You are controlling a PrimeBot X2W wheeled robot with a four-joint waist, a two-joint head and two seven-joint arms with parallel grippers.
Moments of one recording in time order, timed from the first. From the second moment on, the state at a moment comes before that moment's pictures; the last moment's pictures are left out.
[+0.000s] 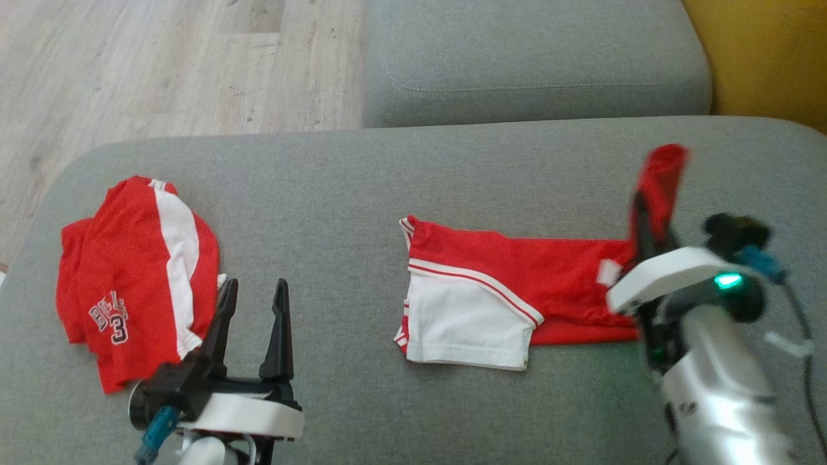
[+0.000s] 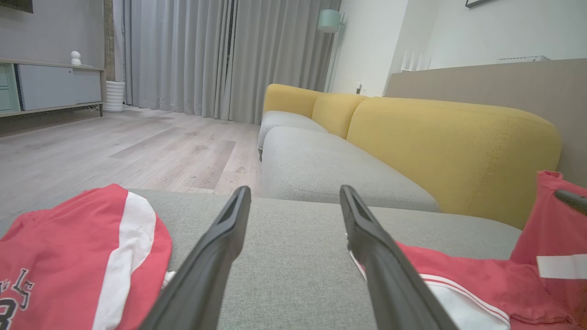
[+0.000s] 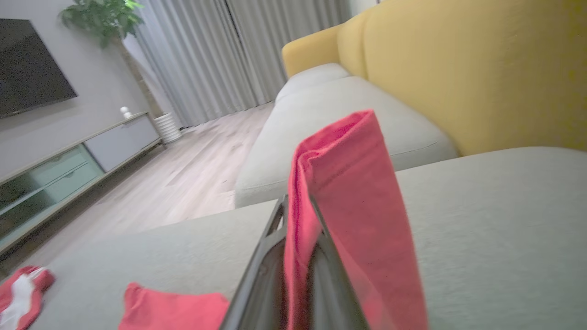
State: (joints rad) left arm -0.06 0.05 -0.17 0.27 -0.27 -0.10 -0.25; right arm -0.48 -0.06 0.00 0.81 0.30 0.12 -0.19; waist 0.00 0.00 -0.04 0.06
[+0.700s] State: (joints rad) left arm -0.12 0.05 -0.22 0.29 -0.27 -0.10 -0.25; right arm -0.47 -0.06 0.61 0.83 0.71 0.12 -0.22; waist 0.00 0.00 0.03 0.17
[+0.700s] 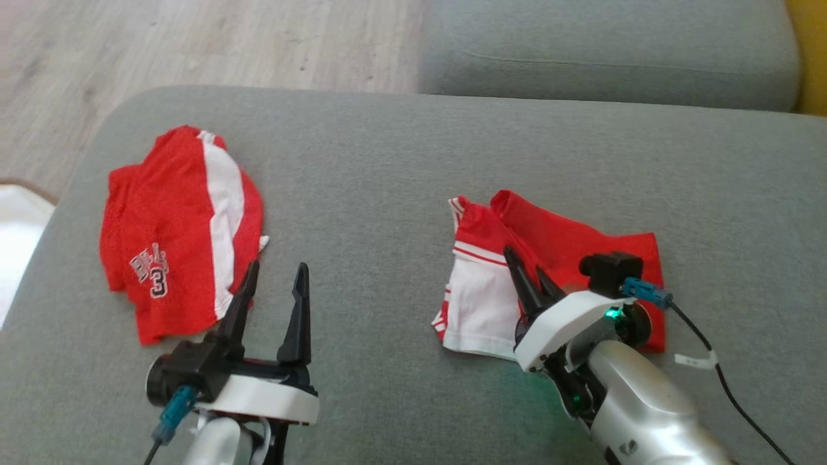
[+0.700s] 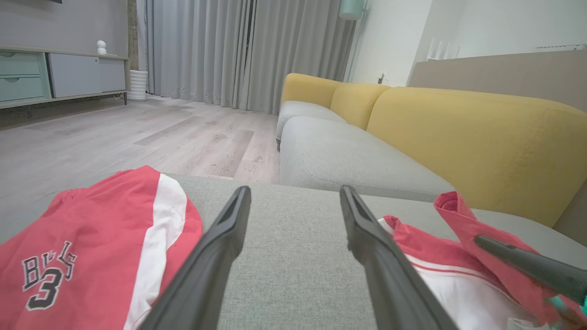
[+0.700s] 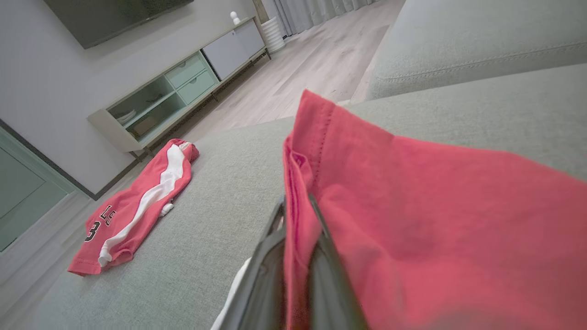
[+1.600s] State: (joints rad) left arm -0.12 0.05 -0.15 0.22 -0.27 -0.09 -0.25; right arm -0.50 -0.06 0.16 0.71 0.30 0.12 -0.25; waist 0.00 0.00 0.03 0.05
